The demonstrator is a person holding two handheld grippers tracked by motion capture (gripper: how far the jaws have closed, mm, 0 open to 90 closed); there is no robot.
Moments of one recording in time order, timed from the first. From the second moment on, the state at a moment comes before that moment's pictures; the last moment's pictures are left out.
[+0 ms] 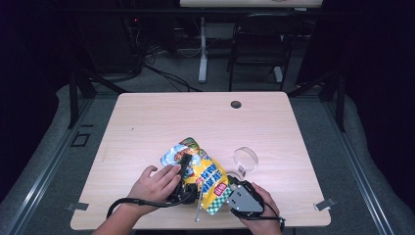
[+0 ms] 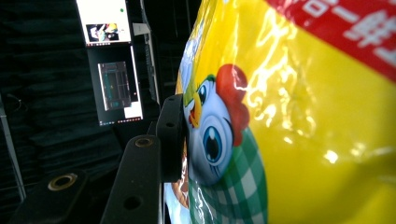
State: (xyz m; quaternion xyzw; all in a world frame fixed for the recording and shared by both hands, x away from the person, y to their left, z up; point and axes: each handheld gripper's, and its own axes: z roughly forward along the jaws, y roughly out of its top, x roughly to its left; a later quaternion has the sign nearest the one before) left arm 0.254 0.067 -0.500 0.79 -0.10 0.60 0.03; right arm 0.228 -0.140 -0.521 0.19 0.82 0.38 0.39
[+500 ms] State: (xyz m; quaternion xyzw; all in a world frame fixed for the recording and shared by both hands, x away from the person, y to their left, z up) left arm 0.254 0.063 -0.500 0.79 -0.10 0.60 0.03; right arm 0.227 -0.144 -0.520 0.21 0.82 0.37 0.39
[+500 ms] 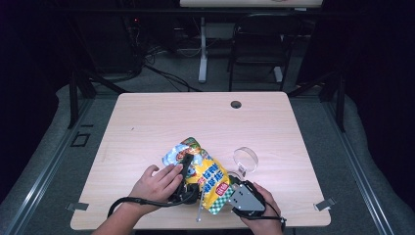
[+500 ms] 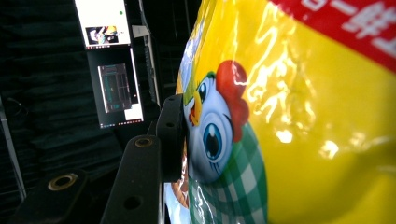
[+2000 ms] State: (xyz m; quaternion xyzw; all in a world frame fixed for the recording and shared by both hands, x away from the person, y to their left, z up) left arm 0.250 0.057 -0.489 0.79 -0.14 0.60 -0.01; right arm 0.228 -0.143 -0.521 0.20 0.81 0.38 0.39
